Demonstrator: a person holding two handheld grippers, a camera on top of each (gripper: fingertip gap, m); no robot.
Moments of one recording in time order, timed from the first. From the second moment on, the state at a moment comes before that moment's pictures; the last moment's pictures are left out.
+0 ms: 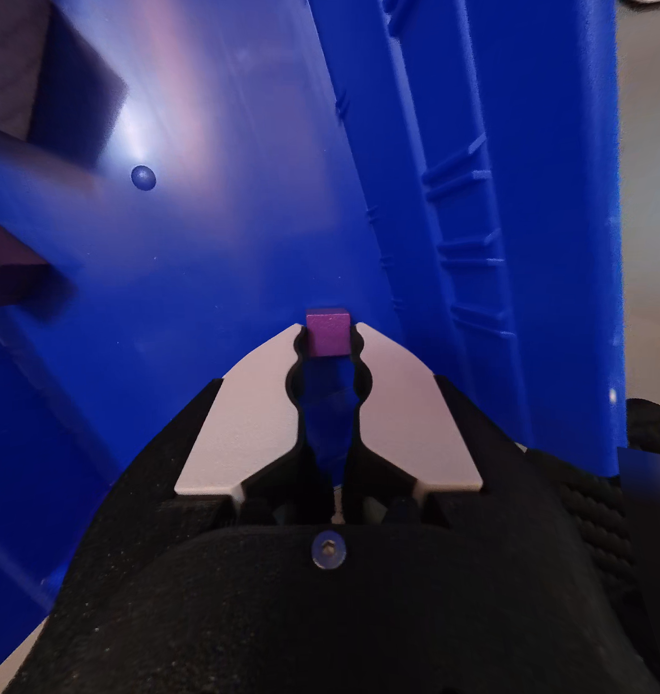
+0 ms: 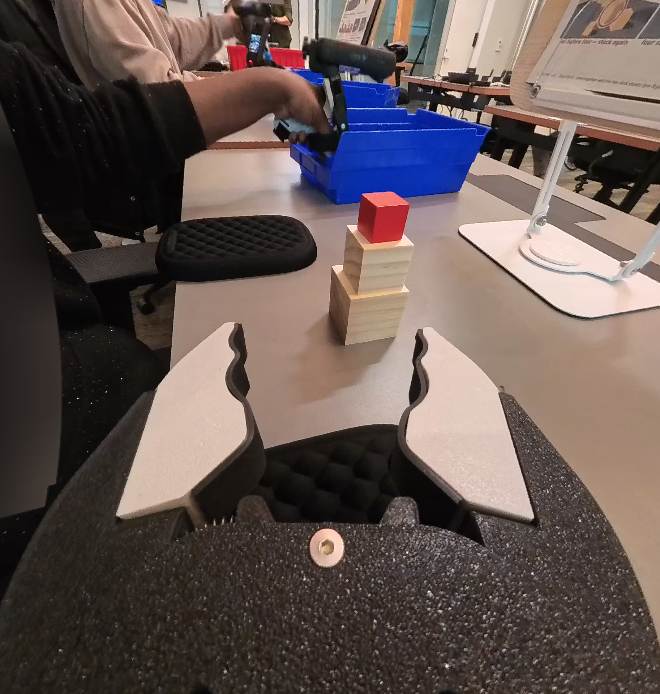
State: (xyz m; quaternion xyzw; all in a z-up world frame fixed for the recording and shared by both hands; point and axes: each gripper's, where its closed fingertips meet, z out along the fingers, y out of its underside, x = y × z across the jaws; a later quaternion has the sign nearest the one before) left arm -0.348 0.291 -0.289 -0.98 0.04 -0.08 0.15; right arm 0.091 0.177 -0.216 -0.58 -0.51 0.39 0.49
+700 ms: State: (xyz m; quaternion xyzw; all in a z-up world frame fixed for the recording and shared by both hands) left arm -0.168 0.260 -0.103 -0.89 0.41 -0.05 0.20; right arm 0.092 0.176 -0.216 -0.58 -0.51 0.39 0.49
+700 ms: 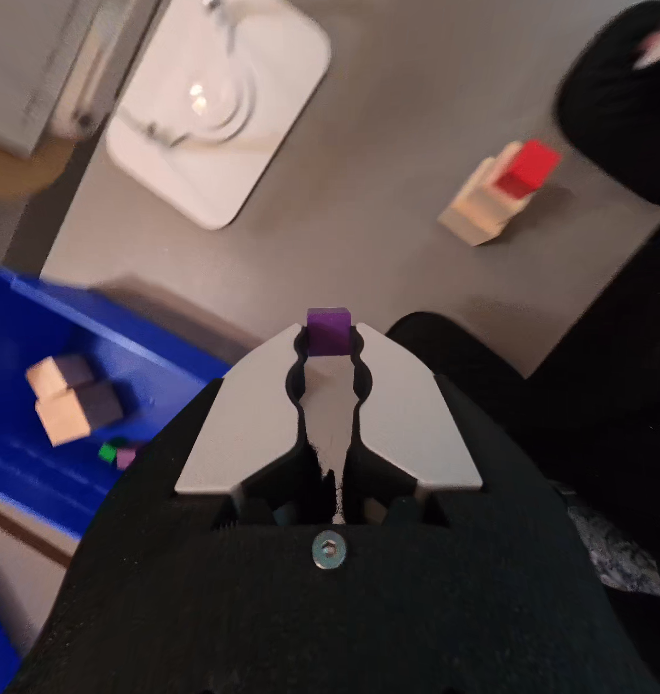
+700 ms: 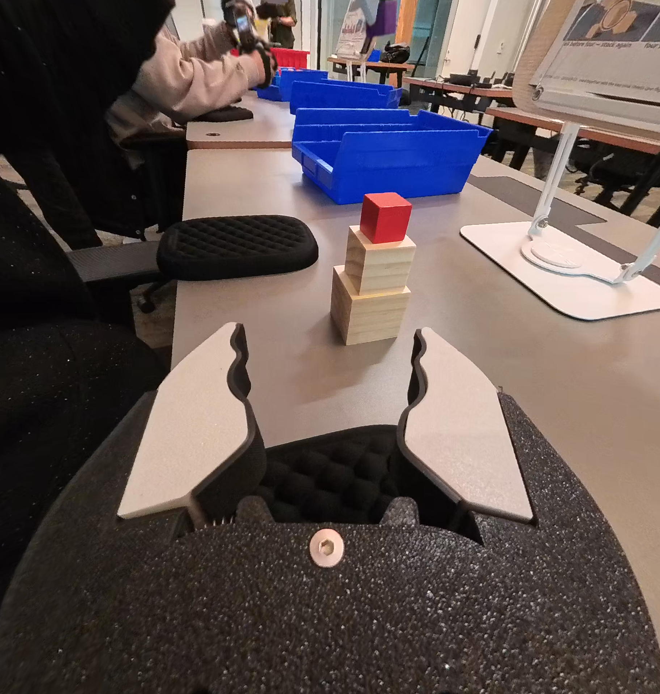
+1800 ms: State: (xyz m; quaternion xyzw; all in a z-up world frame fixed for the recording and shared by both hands) left arm 0.002 0.230 -0.182 -0.78 0.61 -0.09 0.10; right arm 0.093 0.175 -0.212 -0.57 -0.51 0.40 0.51
